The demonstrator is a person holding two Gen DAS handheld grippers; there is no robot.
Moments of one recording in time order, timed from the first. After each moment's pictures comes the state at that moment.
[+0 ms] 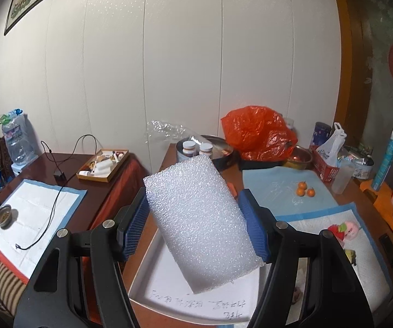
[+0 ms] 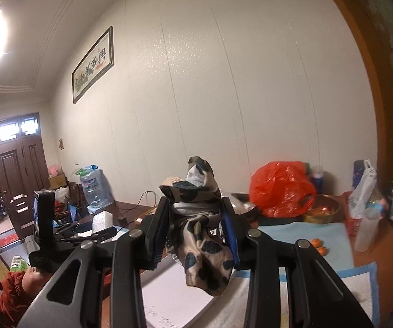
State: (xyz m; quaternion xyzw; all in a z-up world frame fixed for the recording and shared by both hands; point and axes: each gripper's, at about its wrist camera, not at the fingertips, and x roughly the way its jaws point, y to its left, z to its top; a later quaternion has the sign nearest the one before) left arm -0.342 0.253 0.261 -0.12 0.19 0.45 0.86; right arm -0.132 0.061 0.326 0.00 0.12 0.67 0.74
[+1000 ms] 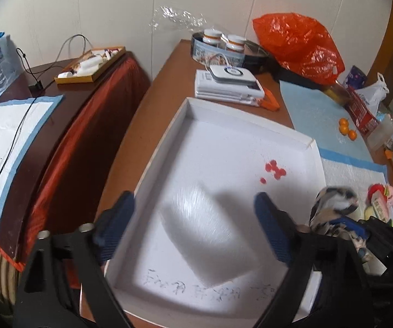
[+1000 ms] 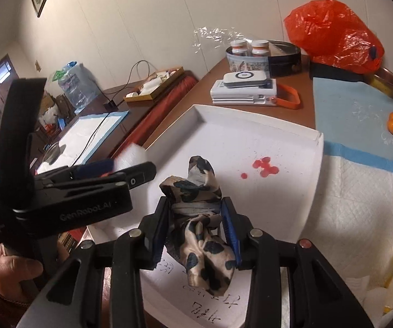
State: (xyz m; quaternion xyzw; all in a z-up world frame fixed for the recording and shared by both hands) left arm -0.320 0.376 0.084 -0.27 0.35 0.42 0.79; right arm -0.198 0.252 0.104 -0.18 0.38 0.63 0.66
